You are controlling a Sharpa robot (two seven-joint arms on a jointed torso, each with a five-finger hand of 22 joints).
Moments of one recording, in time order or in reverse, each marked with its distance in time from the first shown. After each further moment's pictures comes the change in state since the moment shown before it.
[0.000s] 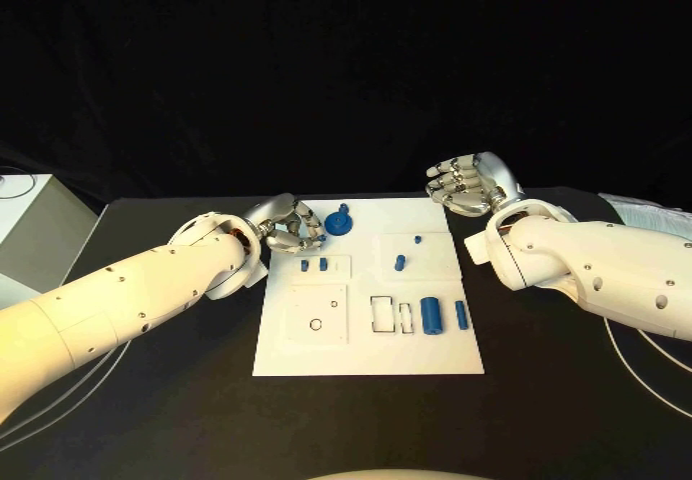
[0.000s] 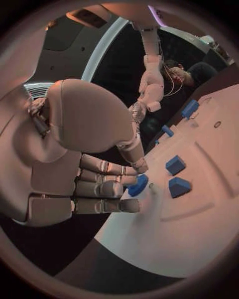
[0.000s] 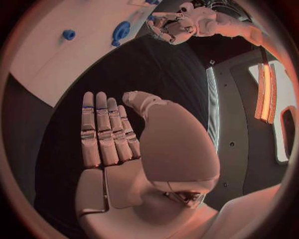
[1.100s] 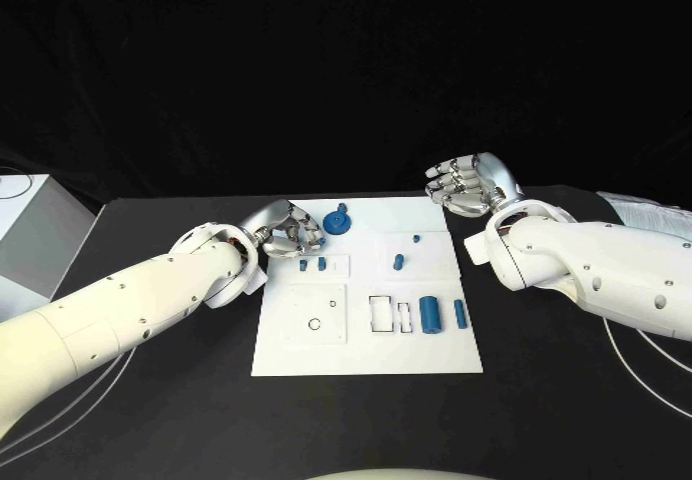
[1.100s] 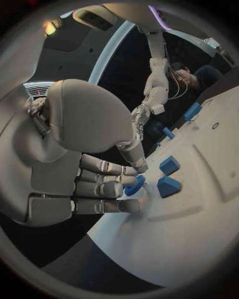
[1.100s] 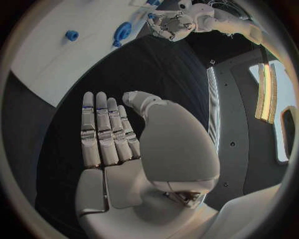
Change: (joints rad) left arm -0.037 0.008 0.013 -0.032 0.058 -0.021 0.076; left_hand 0.000 0.000 -0.008 -0.003 -0.001 -0.007 0.000 0.000 0.003 -0.016 0.002 0.010 0.006 -0.016 0.002 0.000 -0.011 0.000 -0.005 0.005 -0.004 -0.002; right arm -0.003 -0.002 0.000 0.001 0.000 0.000 0.000; right_hand 0.000 0.000 0.000 0.000 0.000 0.000 0.000 0.000 0.000 0.000 0.000 0.000 0.000 0.000 0.000 0.000 0.000 0.000 0.000 0.000 0.000 0.000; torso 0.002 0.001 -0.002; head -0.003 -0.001
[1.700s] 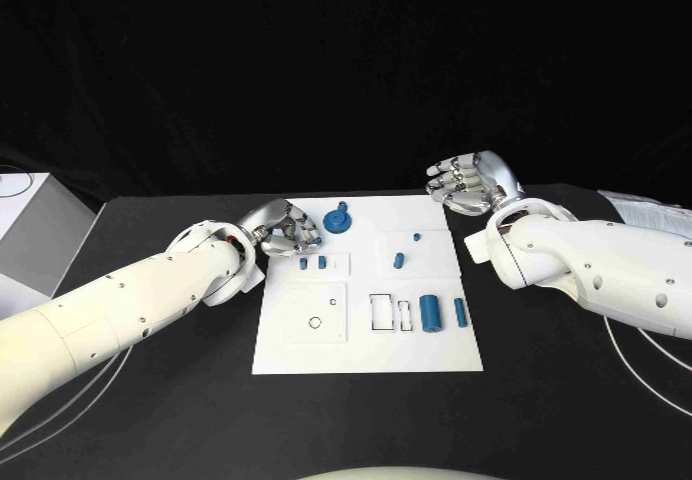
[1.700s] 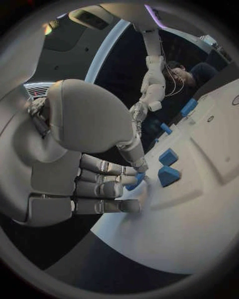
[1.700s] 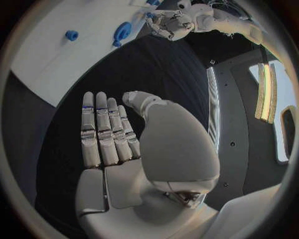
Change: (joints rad) left arm -0.001 -0.001 0.003 -0.012 -0.039 0.002 -0.016; left_hand 0.000 0.000 -0.003 -0.003 0.000 0.000 0.000 0.000 0.001 0.000 0.000 0.004 0.002 0.000 0.000 0.000 0.007 0.000 0.000 0.000 0.000 0.000; right arm 0.000 -0.001 0.000 0.001 0.000 0.000 0.000; right_hand 0.000 0.000 0.000 0.000 0.000 0.000 0.000 0.000 0.000 -0.003 -0.003 0.000 0.000 0.000 0.000 0.000 0.000 0.000 0.000 0.000 0.000 0.000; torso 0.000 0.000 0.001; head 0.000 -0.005
